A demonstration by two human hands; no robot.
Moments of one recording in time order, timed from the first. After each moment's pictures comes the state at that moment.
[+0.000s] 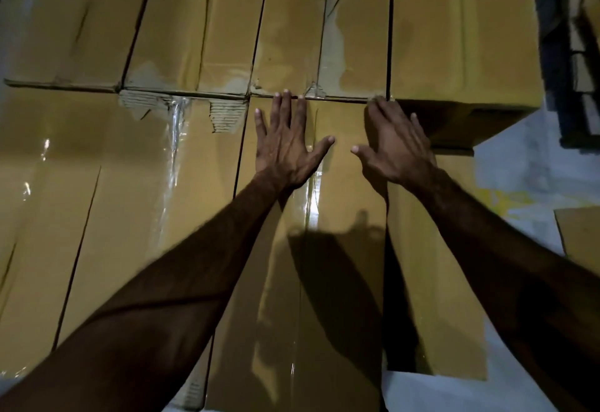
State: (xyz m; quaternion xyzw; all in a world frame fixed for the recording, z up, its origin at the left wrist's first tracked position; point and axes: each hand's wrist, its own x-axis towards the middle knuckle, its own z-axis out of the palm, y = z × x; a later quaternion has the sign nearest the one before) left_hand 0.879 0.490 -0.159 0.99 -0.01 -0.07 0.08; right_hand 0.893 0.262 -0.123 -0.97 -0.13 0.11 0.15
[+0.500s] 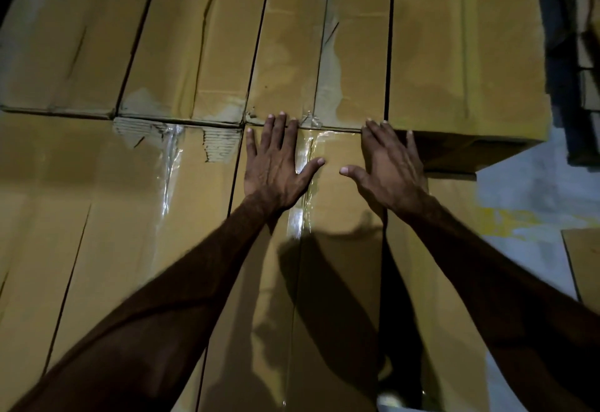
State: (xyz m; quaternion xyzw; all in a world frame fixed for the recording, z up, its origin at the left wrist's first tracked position) left_hand 0.901 0.499 -0.160 1.00 -0.01 -0.05 0.05; right_hand 0.916 0.266 -0.139 -0.98 -0.12 0.09 0.12
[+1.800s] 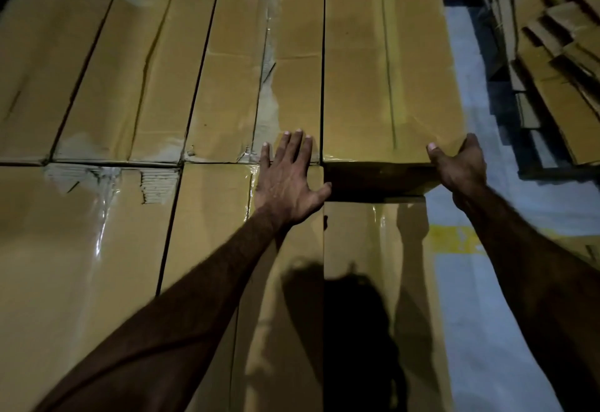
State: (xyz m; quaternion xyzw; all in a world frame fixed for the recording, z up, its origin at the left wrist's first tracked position) left_hand 0.950 0.379 -0.156 0.99 -0.10 -0.06 0.07; right_hand 0.989 0.055 -0.163 -0.86 0.30 -0.02 0.41
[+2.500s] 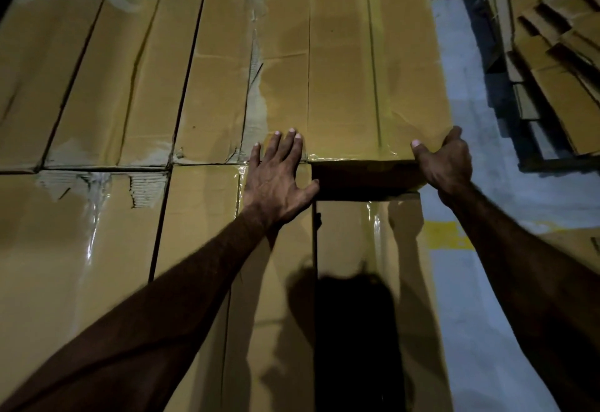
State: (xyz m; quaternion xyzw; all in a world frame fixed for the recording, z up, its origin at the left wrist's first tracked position) left_hand 0.952 0.375 -0.161 0.99 -0.10 -0.05 0.06; right_hand 0.990 0.059 -0.161 -0.89 0.29 0.02 0.35
